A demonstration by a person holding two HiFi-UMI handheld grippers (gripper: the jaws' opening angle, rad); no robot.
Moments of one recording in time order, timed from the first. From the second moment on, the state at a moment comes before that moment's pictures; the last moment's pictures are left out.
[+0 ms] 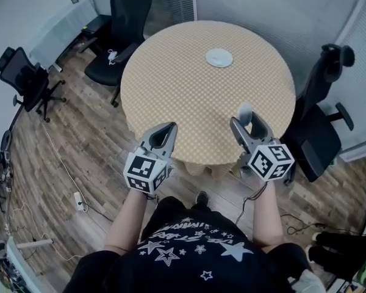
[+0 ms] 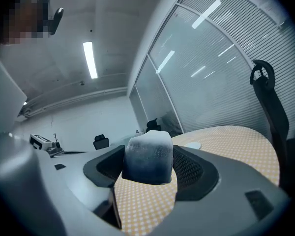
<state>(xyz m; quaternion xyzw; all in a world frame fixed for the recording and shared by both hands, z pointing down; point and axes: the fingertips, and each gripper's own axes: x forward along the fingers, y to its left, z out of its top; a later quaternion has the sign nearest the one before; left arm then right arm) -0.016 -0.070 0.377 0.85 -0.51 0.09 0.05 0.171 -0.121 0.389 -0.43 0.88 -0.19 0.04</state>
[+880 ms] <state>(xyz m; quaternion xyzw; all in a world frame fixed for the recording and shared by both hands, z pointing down) -0.050 -0.202 0.392 0.88 -0.46 0.08 0.07 0.153 -0.235 0.403 -0.49 0.85 -0.19 0.02</state>
